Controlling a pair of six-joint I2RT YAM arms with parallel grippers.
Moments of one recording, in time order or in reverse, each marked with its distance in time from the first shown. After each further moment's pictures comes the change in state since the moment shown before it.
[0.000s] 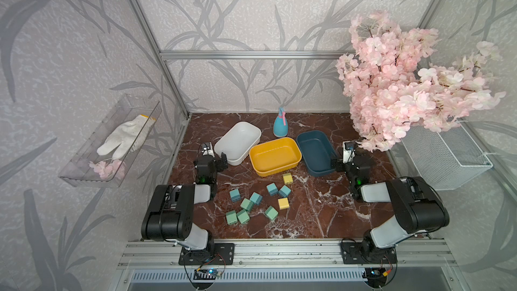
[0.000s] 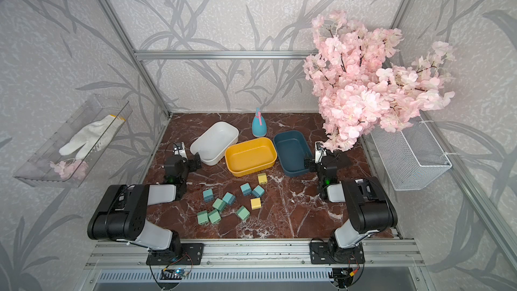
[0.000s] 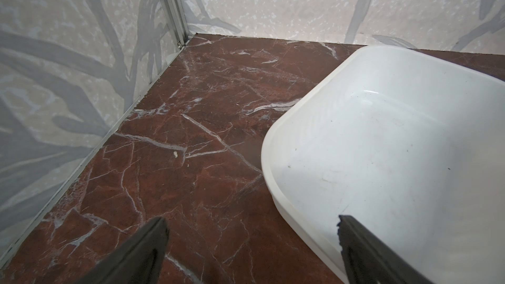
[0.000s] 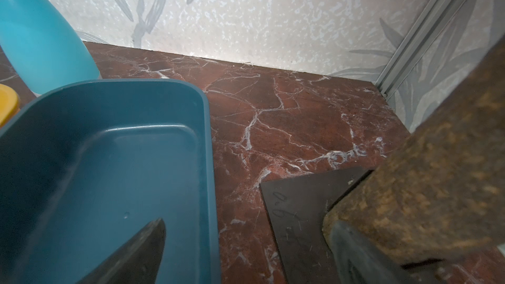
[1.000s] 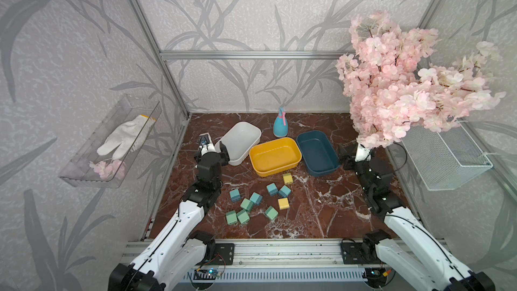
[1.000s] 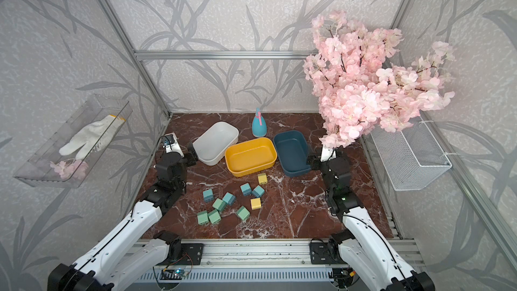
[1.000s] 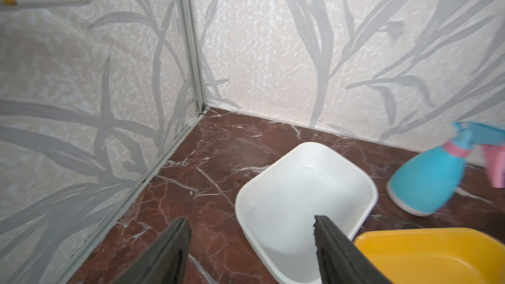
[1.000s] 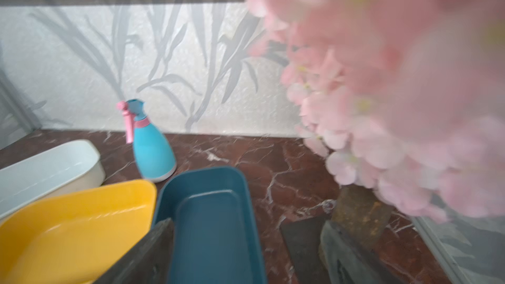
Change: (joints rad) left arm -0.359 -0.658 0.232 -0.728 -0.347 -0.188; right arm 0.229 -0.792 0.171 -0.843 0.101 0.172
